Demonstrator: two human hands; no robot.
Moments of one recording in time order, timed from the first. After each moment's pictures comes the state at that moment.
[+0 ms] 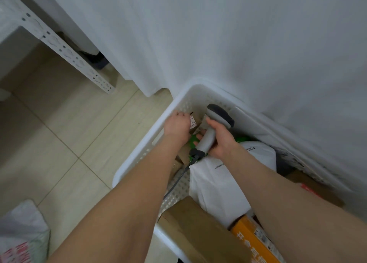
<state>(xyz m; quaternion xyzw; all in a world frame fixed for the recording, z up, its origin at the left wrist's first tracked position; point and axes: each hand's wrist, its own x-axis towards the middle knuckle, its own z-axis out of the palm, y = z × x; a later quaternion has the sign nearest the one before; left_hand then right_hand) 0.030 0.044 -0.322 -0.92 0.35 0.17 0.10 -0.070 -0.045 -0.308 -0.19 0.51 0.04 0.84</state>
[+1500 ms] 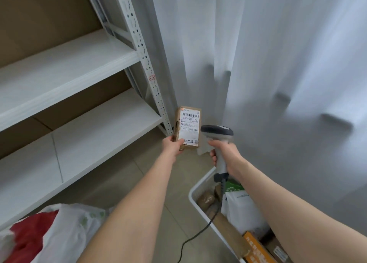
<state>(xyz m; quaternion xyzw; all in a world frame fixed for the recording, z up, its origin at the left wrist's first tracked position) -0.010 0.256 0.224 -0.74 -0.17 0.20 -0.62 -0.117 0.114 0.249 -0.54 0.35 0.05 0.76</state>
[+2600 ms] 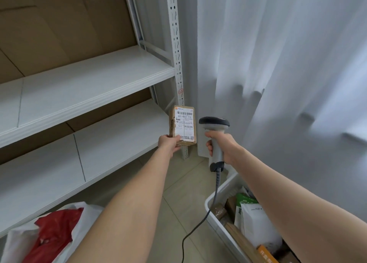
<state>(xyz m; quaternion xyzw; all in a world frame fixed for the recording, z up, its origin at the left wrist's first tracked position) 0.038 0.398 0.273 -0.71 -0.19 0.17 -0.66 -0.074 0.248 0.344 -0.58 0.32 0.07 0.74</state>
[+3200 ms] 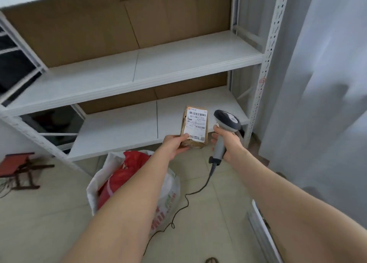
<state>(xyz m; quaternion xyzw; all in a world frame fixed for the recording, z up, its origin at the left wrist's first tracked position) -0.092 0.602 0.303 -0.63 -0.27 0.10 -0.72 -0.092 0.423 0.312 -0.54 0.22 0.15 0.80</state>
